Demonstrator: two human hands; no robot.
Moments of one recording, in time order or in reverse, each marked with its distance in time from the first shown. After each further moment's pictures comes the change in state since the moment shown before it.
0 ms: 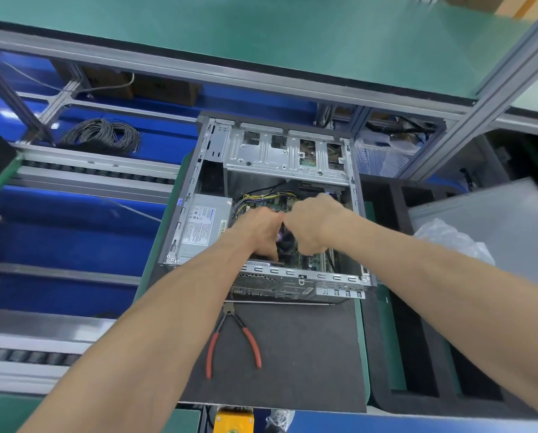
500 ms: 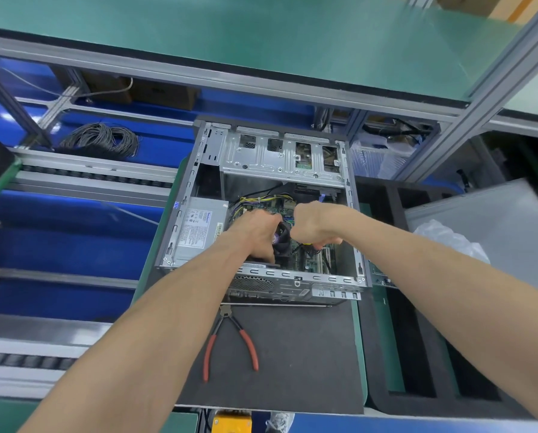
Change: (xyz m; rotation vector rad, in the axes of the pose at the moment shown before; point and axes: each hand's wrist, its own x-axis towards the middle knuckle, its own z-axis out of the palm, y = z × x) left_hand -0.001 0.003 -0.003 0.026 0.003 -0.016; right_hand -0.002 0.015 -0.001 0.654 -0.200 0.217
